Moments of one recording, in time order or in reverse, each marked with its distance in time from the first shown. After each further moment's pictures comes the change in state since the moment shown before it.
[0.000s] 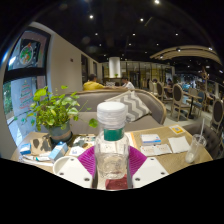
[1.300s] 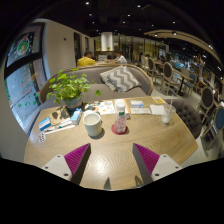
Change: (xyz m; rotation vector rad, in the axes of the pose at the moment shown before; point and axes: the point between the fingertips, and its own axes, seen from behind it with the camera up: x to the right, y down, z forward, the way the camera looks) arm -0.042 0.049 -0.256 -0.333 0.096 0.025
